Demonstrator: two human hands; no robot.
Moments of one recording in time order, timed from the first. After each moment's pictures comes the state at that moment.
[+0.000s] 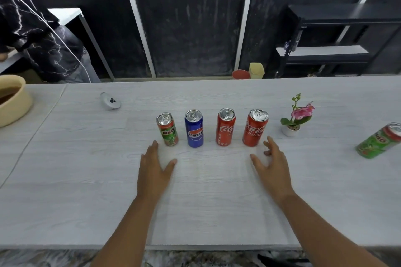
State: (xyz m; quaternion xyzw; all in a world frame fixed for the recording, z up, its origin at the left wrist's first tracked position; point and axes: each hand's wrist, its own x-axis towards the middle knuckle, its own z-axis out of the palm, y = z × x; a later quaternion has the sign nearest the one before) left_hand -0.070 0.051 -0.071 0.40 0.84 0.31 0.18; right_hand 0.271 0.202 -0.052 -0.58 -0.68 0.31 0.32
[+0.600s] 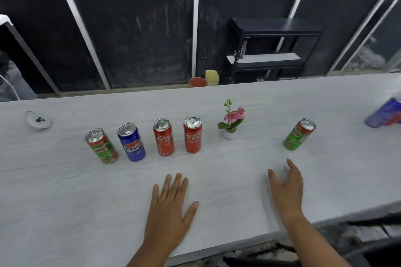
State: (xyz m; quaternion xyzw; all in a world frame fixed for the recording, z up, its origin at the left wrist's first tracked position) left_hand 0.138 0.058 -0.078 0.66 0.74 0.11 0.08; right_hand 0.463 0.196 -0.046 -0.72 -0.50 0.27 0.40
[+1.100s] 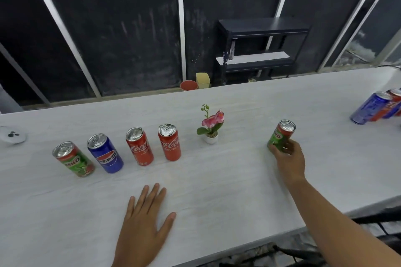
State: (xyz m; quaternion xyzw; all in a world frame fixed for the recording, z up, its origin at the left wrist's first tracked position) left_hand 0.139 0.067 -0.077 0.65 0.75 0.10 0.09; right_hand 0.544 0.314 -0.034 -0.70 -0.43 0.33 0.46
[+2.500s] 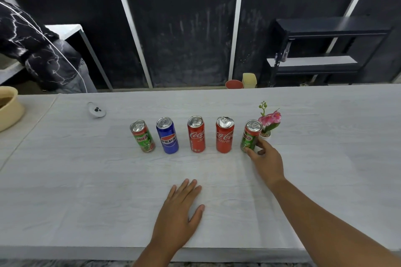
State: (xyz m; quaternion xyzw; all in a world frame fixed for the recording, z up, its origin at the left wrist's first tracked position) left_hand 0.111 0.021 -0.072 0.63 0.74 0.20 0.10; right_hand 0.337 0.278 -0.039 -0.59 -0.66 0.34 0.32
